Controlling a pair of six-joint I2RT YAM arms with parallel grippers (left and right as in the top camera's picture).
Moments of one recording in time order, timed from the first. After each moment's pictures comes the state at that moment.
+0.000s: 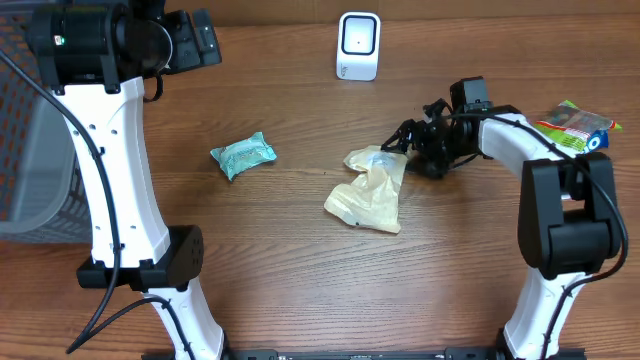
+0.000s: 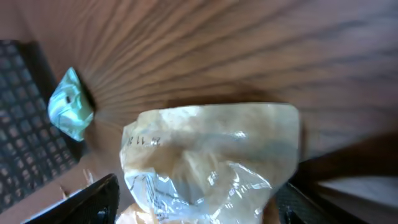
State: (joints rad) left arm -0.01 2.04 2.78 -1.69 -0.05 -0.26; right arm 0.12 2.09 1.34 -0.56 -0.75 0.49
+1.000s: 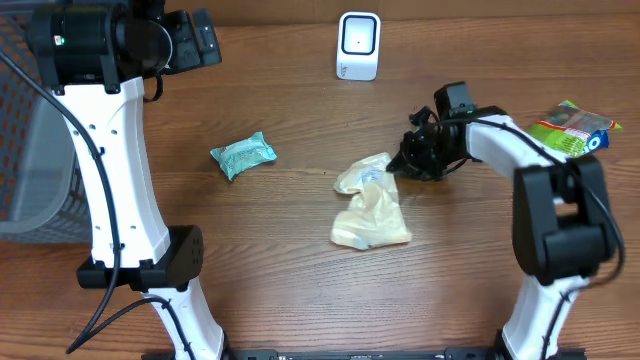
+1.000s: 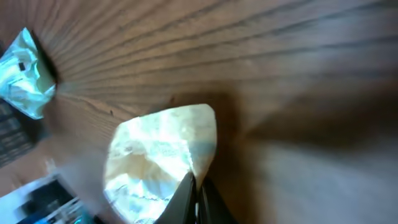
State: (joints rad) left arm -0.01 2.04 2.78 -1.69 -0.05 -0.26; right arm 0.19 2.03 1.34 -0.69 -0.63 0.40
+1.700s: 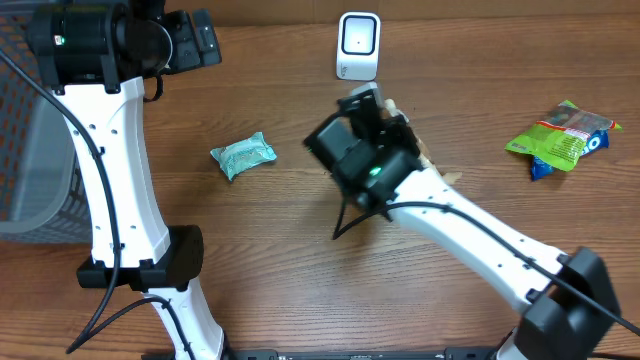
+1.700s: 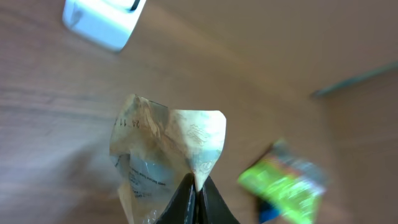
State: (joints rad) left arm -0.01 2.04 2.78 -1.69 -0.05 -0.26; right arm 0.81 1.75 1.47 -0.82 0.99 0.24
